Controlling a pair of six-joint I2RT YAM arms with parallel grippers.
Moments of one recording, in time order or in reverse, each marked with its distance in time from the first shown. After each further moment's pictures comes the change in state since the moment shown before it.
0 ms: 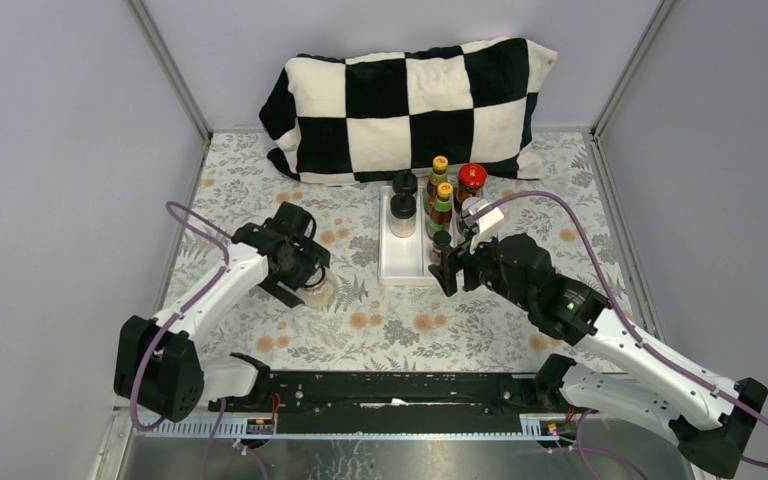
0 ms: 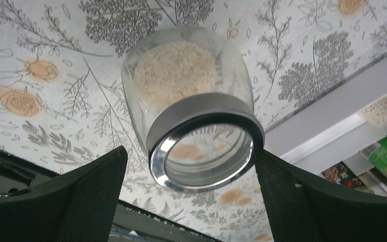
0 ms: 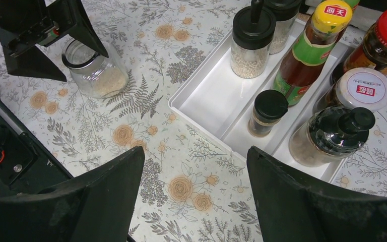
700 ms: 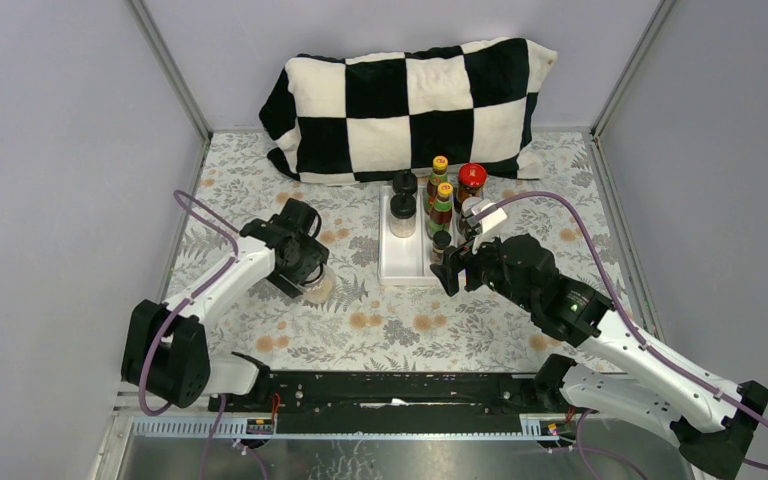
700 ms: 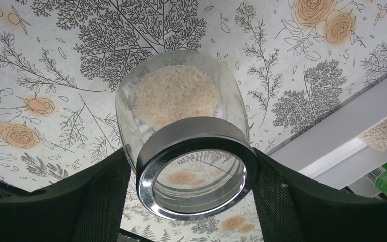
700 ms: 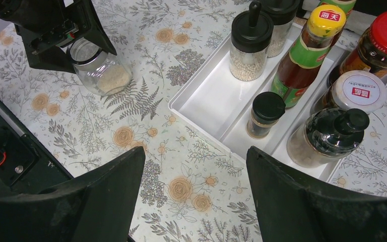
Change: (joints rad) left arm 0.000 0.069 0.013 0.057 -0.081 0.037; right arm 0.000 -0.013 0.005 -0.008 0.002 -0.001
